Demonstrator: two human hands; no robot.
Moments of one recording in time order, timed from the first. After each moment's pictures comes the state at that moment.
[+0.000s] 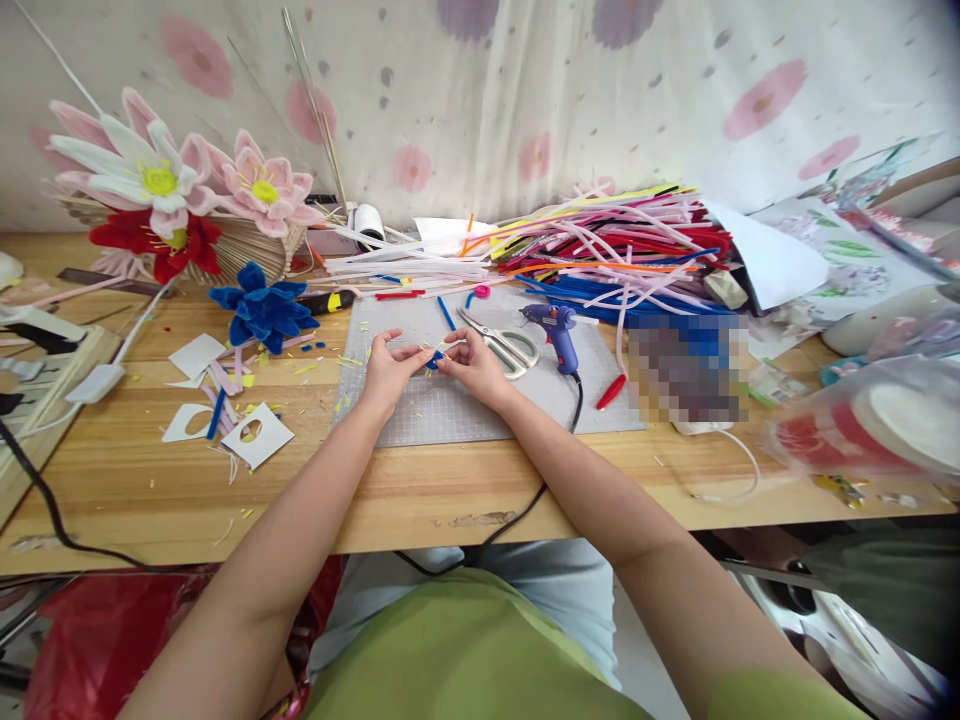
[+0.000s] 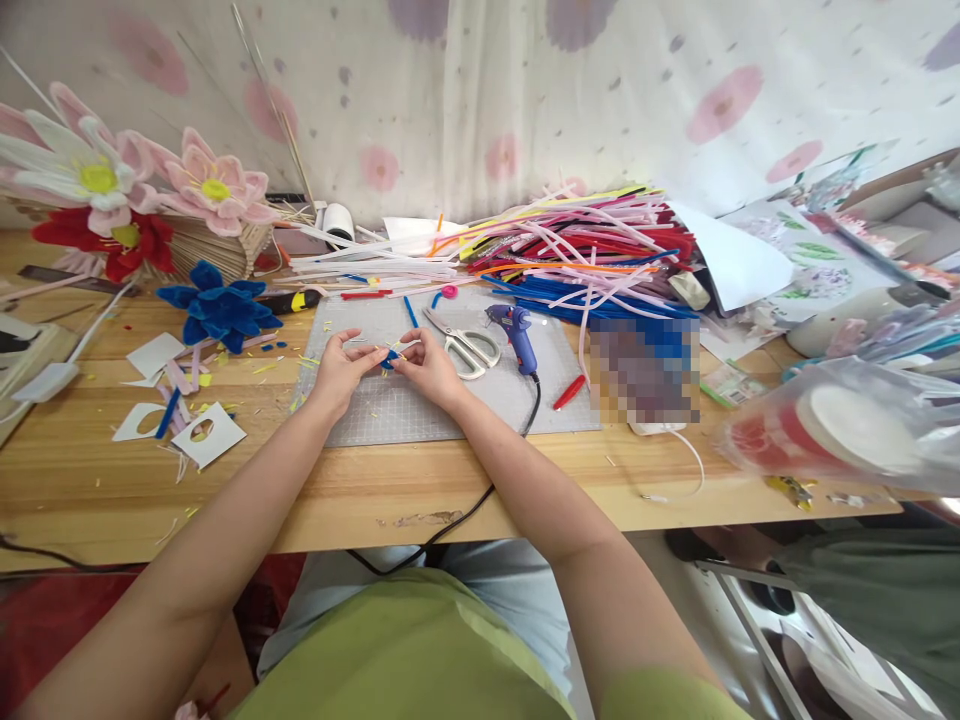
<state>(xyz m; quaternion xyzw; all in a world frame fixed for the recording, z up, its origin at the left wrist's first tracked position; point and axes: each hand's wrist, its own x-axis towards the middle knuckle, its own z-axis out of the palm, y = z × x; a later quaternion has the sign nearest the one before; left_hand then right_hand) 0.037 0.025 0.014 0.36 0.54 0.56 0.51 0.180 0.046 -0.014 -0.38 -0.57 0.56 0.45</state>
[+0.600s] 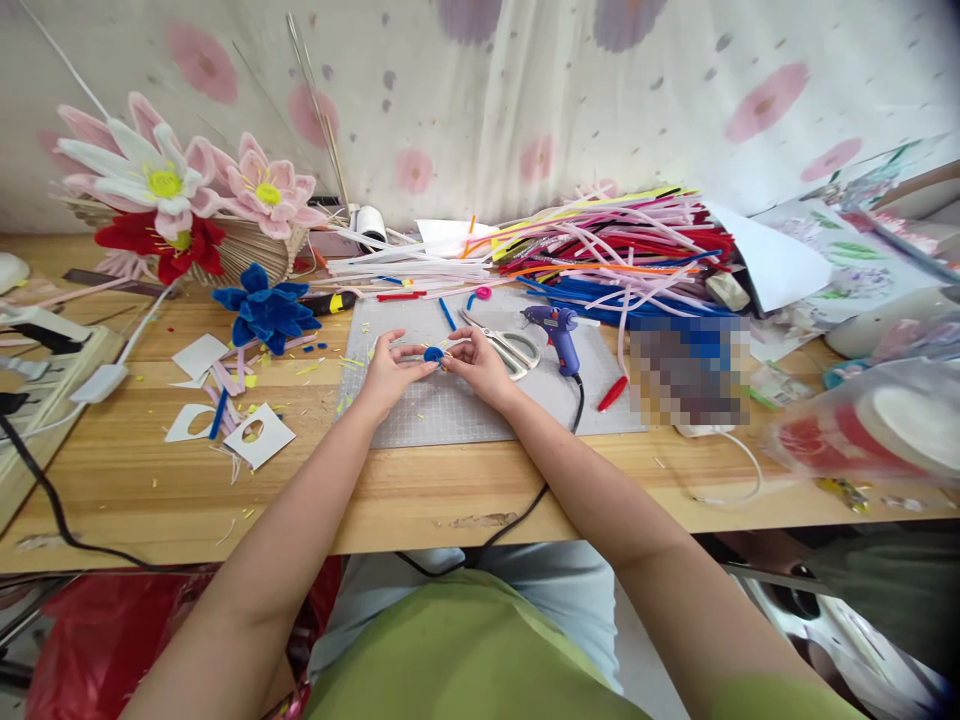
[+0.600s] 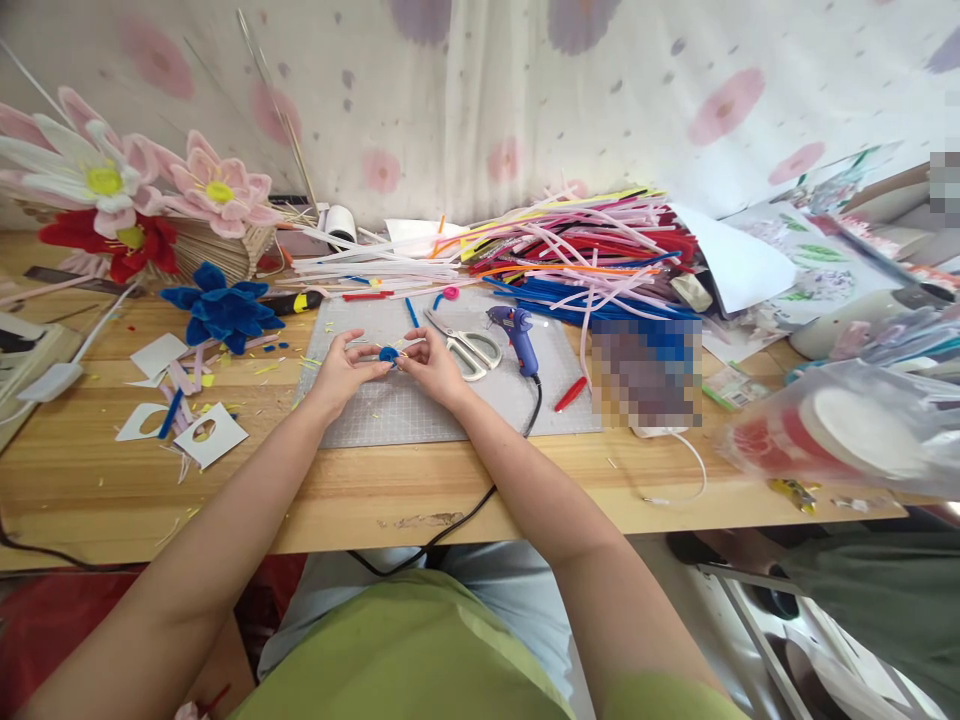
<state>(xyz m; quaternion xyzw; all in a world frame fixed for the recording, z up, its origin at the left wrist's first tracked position) 0.028 0.025 0.008 0.40 0.53 0.53 0.53 0.183 0.047 -0.013 -0.37 -0.57 0.57 0.46</state>
